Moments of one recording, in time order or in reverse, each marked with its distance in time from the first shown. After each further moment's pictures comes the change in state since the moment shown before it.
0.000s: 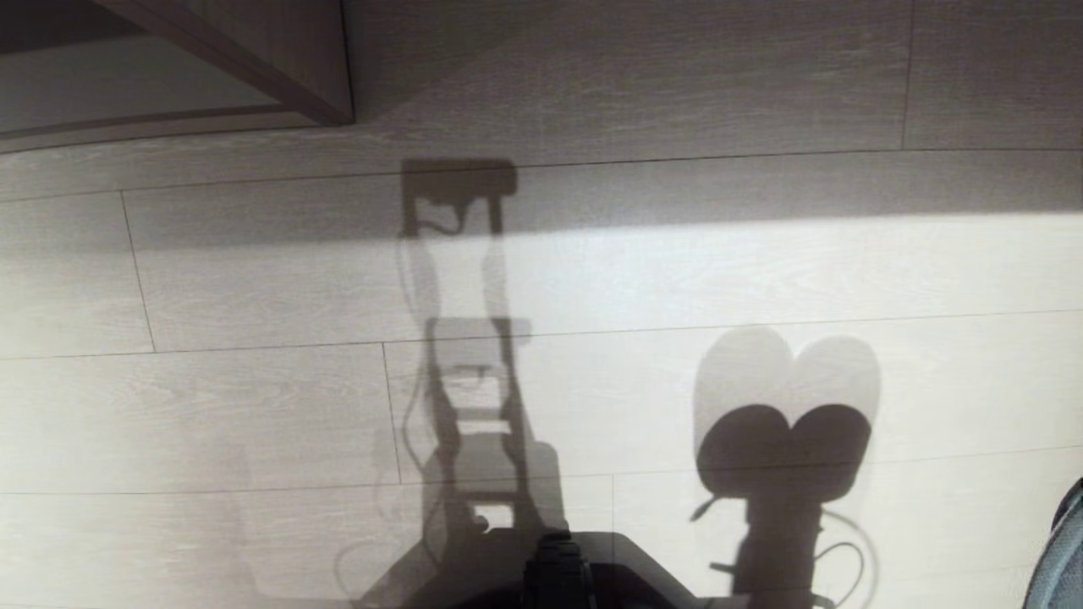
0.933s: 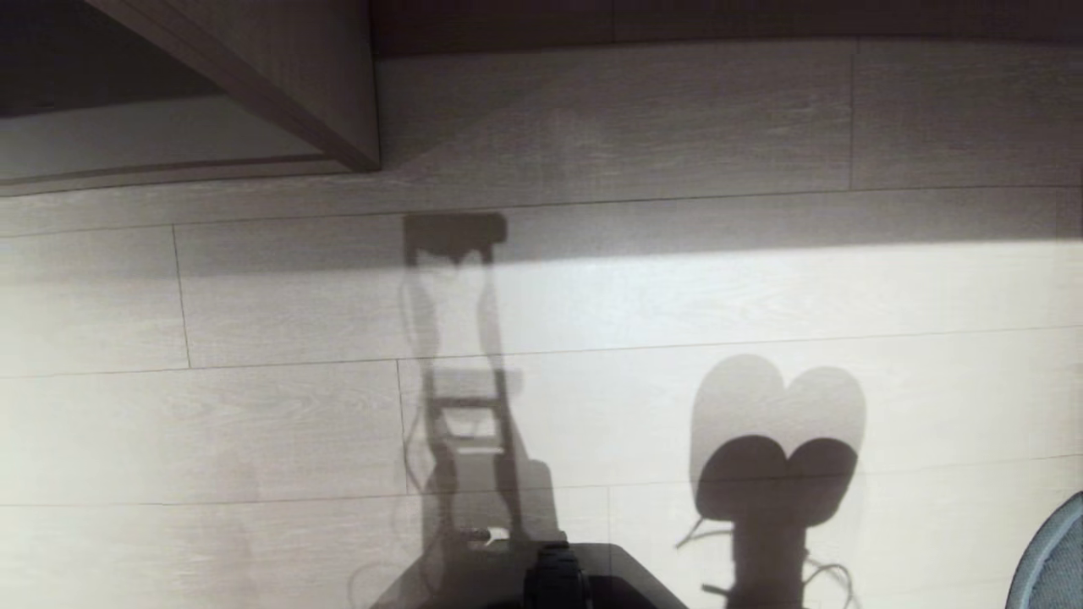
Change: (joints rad) left arm 0.000 0.000 0.000 0.000 0.001 -0.006; right arm -0.001 -0.007 0.021 0.040 -0.072 0.039
